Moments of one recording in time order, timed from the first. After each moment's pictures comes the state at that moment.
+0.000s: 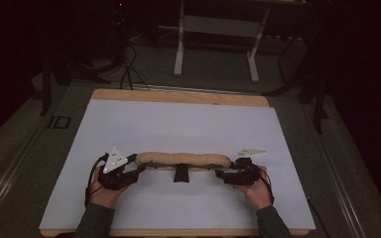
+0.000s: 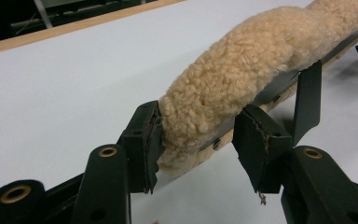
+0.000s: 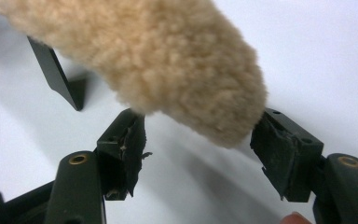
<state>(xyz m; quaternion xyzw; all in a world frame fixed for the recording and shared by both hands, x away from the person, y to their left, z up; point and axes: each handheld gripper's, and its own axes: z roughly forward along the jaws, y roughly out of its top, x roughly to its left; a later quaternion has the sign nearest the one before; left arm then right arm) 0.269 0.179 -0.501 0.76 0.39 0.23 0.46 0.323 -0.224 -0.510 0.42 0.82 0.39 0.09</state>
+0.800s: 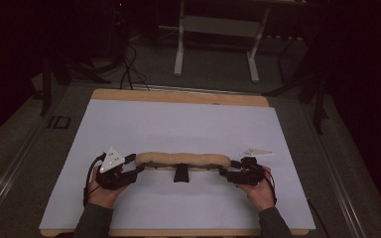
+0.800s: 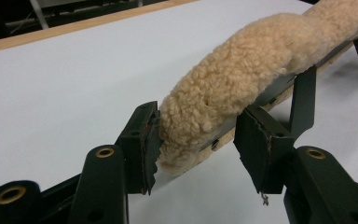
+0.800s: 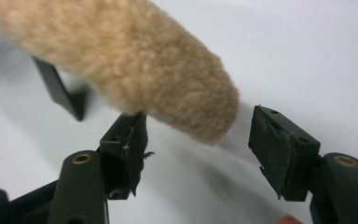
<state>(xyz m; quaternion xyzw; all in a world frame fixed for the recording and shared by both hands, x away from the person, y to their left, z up) 0.269 0.185 -0.499 0.76 0.39 0.22 0.47 0.321 -0.235 -0.506 0.43 0.80 0.41 0.08</state>
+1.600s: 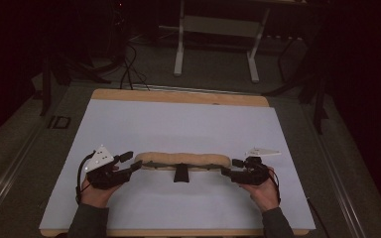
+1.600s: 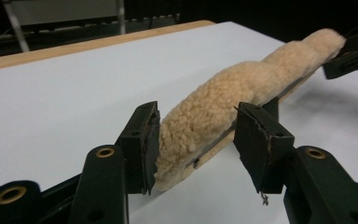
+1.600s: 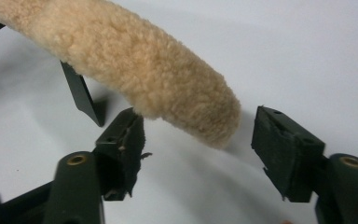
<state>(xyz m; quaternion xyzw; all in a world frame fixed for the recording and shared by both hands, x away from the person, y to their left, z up) 0.263 0.203 -0.482 0.73 0.37 0.20 0.54 0.317 -0.245 -0.494 0.42 0.79 0.44 0.08</state>
